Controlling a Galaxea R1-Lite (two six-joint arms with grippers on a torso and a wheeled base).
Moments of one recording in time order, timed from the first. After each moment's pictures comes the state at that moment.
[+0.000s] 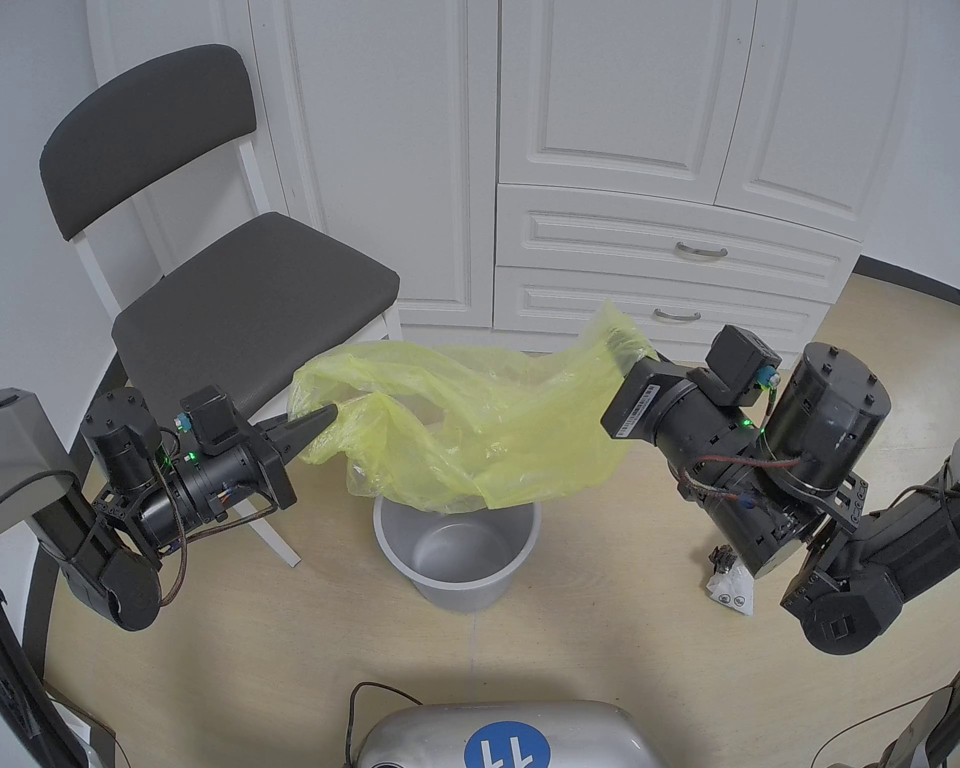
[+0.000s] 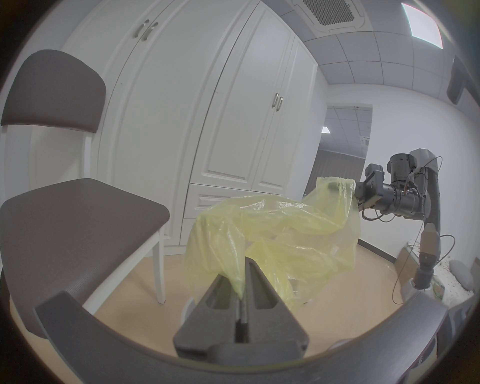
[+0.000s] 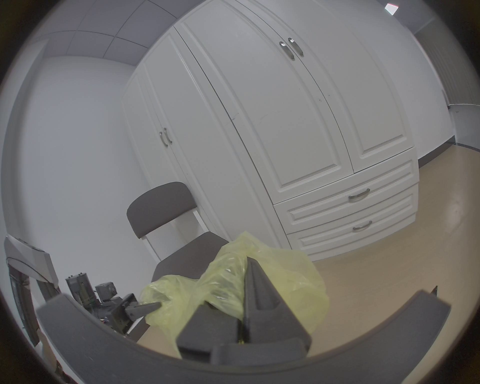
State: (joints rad) left arm -0.18 1.94 -0.50 -1.53 -0.61 -0.07; right arm 0.75 1.82 -0.73 -1.33 -0.39 0.25
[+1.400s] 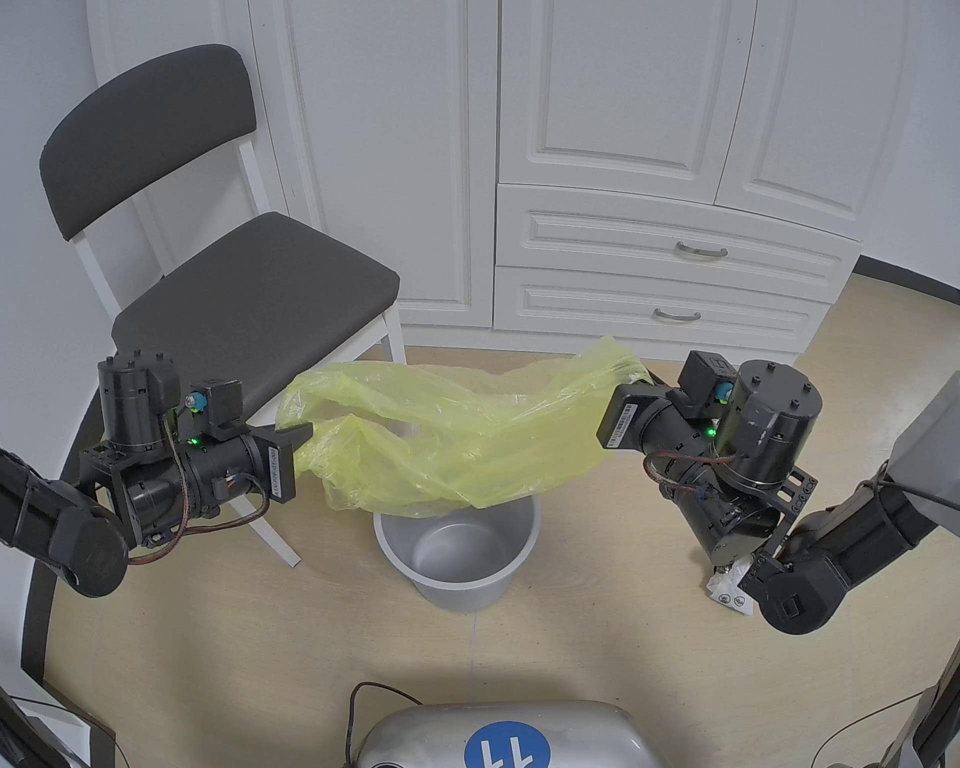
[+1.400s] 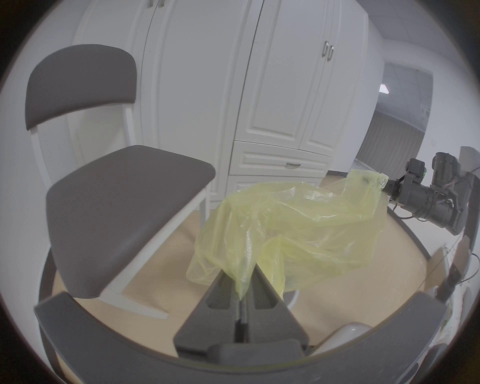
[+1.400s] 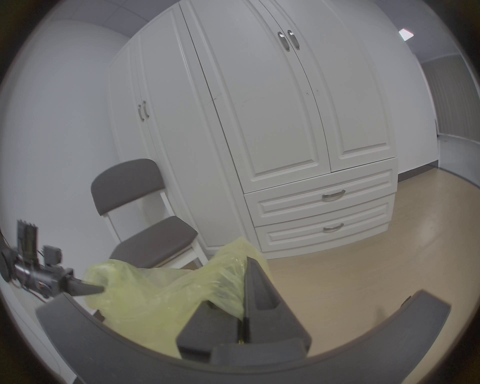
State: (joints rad) left arm -0.27 1.72 -0.65 -0.80 -0.19 0.01; right arm 0.66 1.96 -0.78 -1.31 -0.47 0.16
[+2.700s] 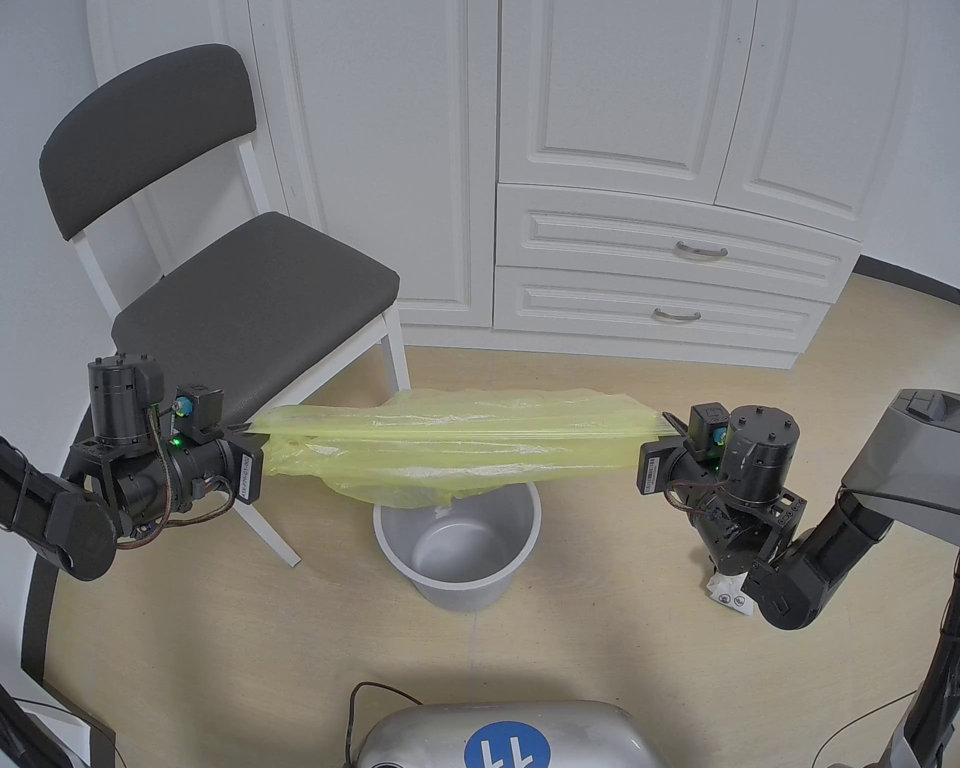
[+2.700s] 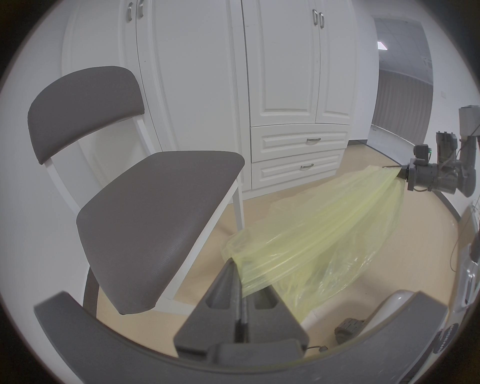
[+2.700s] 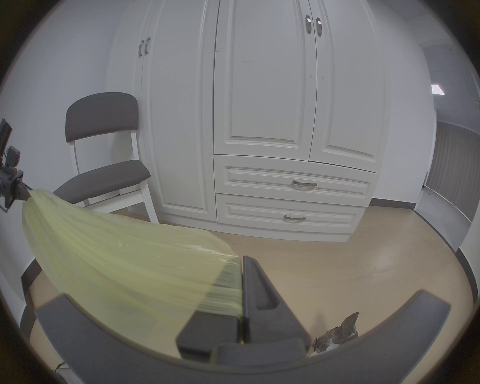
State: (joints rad) left arm -0.15 1.74 -0.66 -0.75 -0.10 0.24; right arm 0.49 2.09 -0.70 -1.36 -0.47 -0.05
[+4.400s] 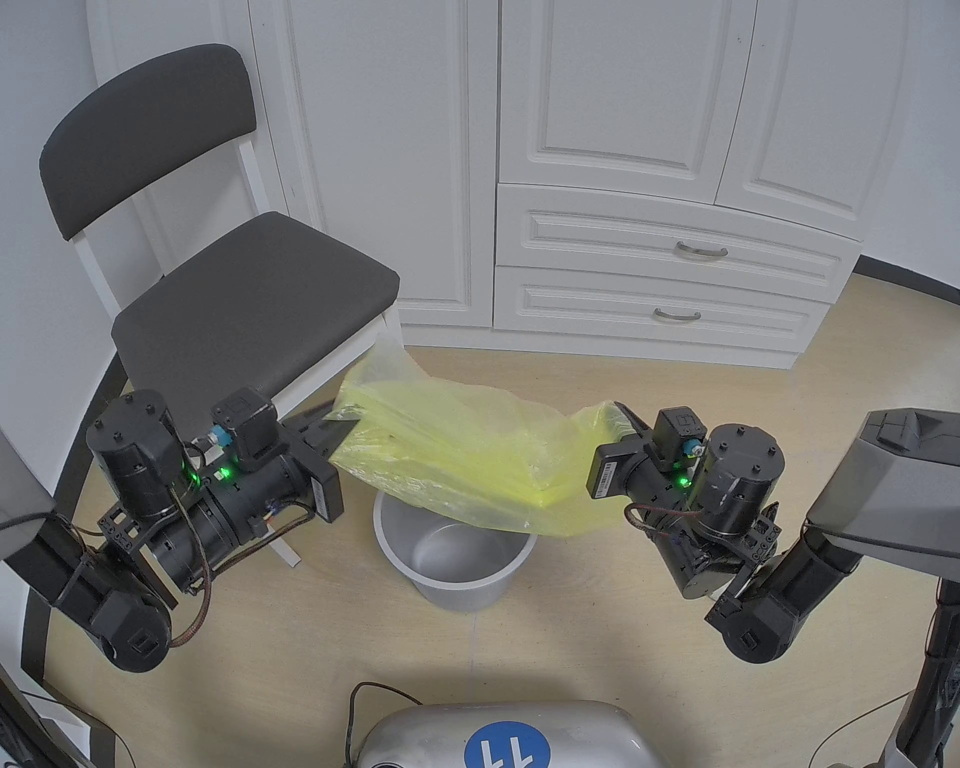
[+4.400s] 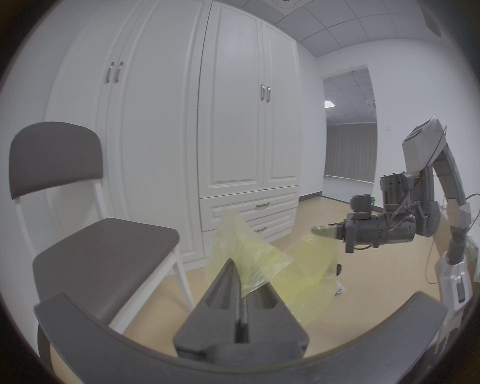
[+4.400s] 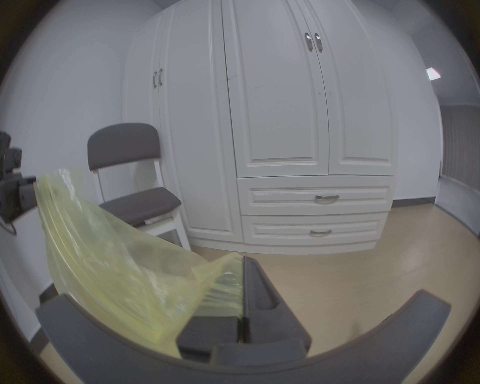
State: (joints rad) left arm -0.42 1.80 -0.46 -1.42 -0.20 0.18; right arm 0.64 2.14 -0.71 -1.55 -0.44 0.00
